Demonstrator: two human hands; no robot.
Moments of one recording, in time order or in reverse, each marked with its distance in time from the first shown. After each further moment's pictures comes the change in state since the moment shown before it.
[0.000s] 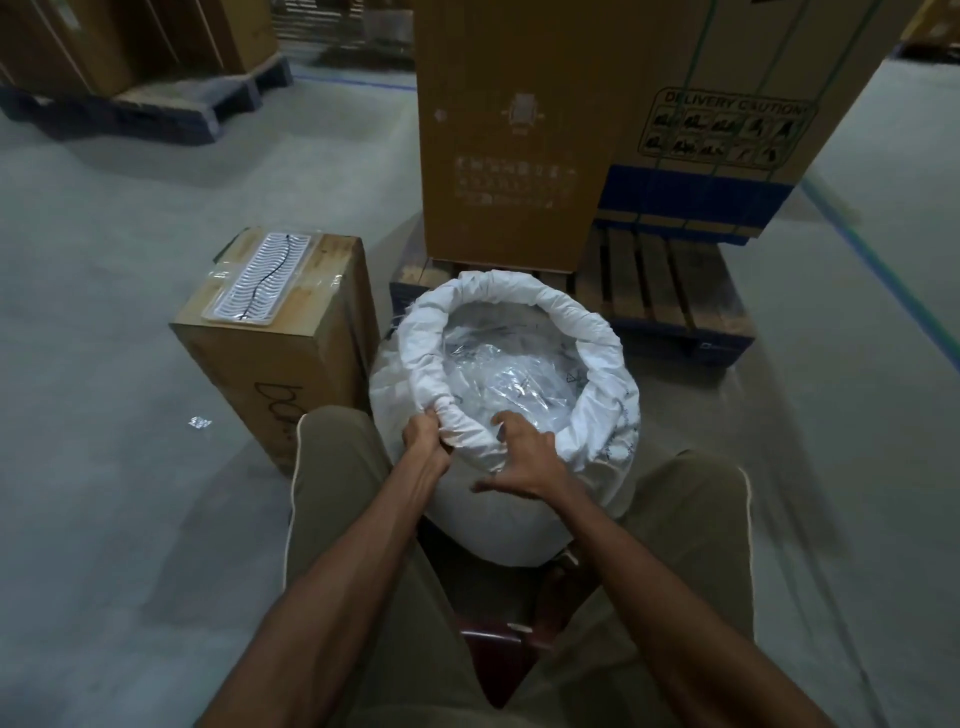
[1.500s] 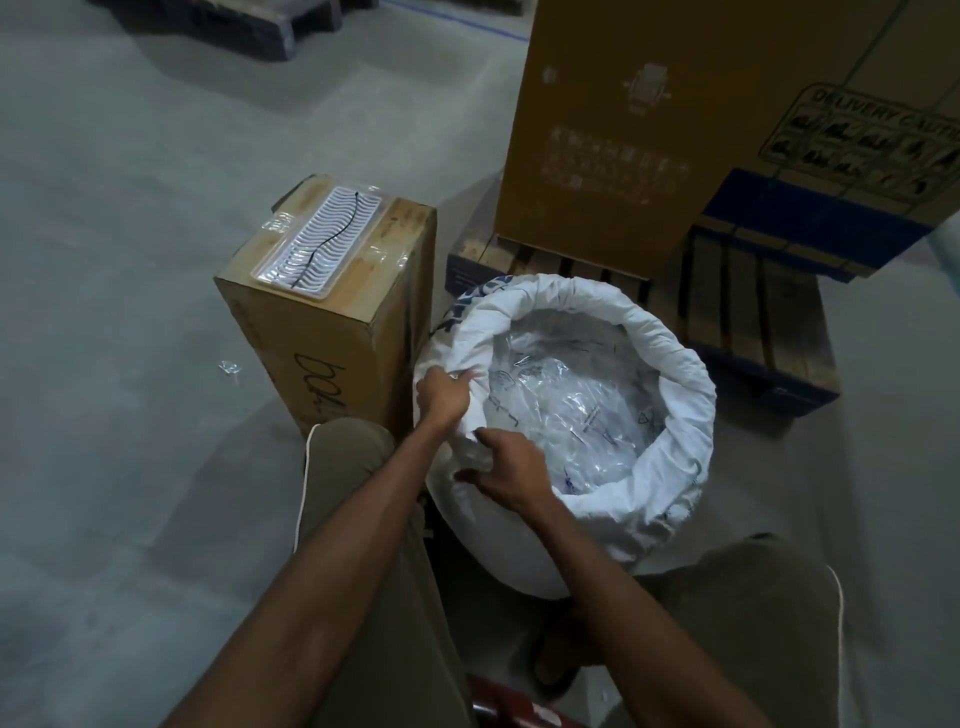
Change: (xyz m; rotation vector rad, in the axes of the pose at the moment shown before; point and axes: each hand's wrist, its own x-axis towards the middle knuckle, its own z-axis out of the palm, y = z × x) left_hand 0.080 0.078 0.004 0.797 0.073 0.404; right_hand 0.090 -0.058 0.055 -0.081 0.027 -0.181
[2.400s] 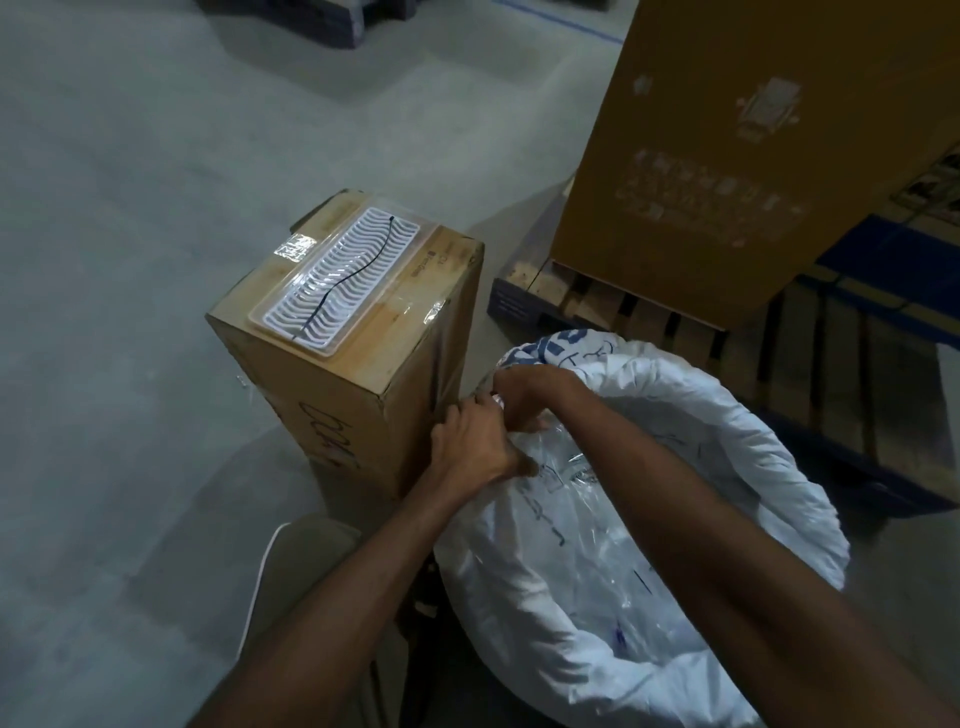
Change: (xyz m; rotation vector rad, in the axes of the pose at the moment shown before) left_hand 0.056 0.046 -0.006 0.619 -0.100 0.253; right_hand 0.279 -0.009 -0.051 -0.588 -0.760 -0.212
